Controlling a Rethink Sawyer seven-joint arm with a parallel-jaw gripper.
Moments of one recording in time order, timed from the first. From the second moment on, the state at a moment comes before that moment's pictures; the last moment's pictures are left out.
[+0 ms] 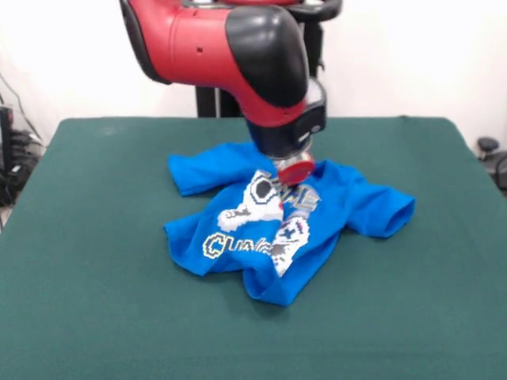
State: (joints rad) arm -0.29 -0.40 0.06 1.68 0.07 0.71 2.73
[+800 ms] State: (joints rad) arm -0.05 -0.37 -0.02 1.66 0.22 1.13 2.75
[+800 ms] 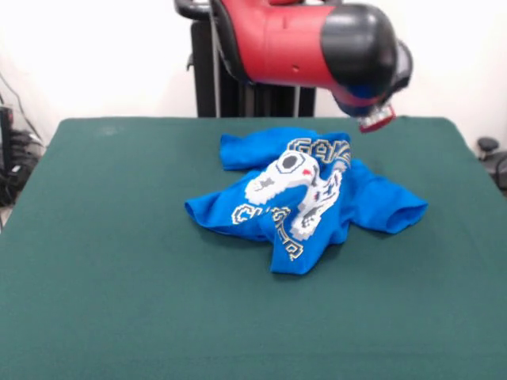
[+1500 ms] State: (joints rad) arm 0.05 -0.24 -0.18 1.54 0.13 1.02 2.75
